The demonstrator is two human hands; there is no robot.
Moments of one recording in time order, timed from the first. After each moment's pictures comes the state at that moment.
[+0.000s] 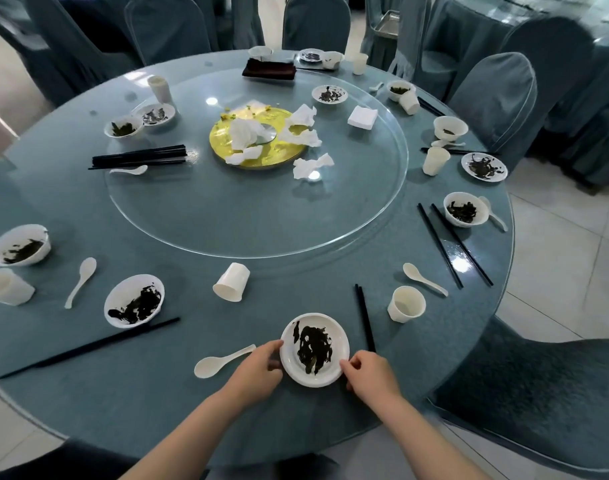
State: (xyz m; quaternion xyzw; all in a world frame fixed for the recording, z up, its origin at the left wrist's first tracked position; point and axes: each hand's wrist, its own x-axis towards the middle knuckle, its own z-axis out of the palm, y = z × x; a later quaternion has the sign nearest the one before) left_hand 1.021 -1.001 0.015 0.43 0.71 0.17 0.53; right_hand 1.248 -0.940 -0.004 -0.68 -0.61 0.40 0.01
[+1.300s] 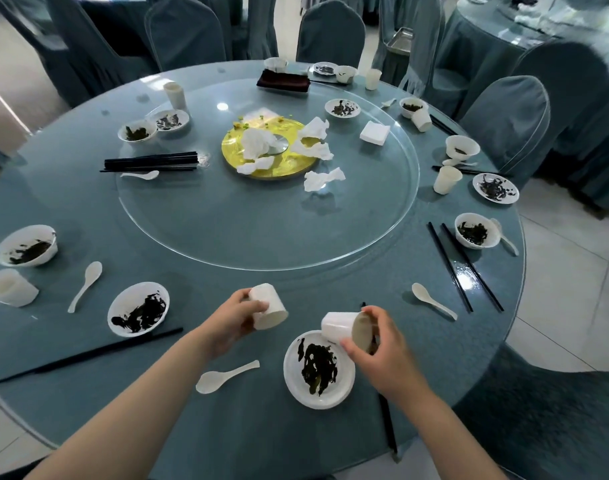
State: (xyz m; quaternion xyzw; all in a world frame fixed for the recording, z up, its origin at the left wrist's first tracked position) left_hand 0.950 -0.919 0.052 0.19 0.63 0.42 0.62; right_hand 1.237 -0.905 0.089 -0.57 -0.68 0.41 0.20
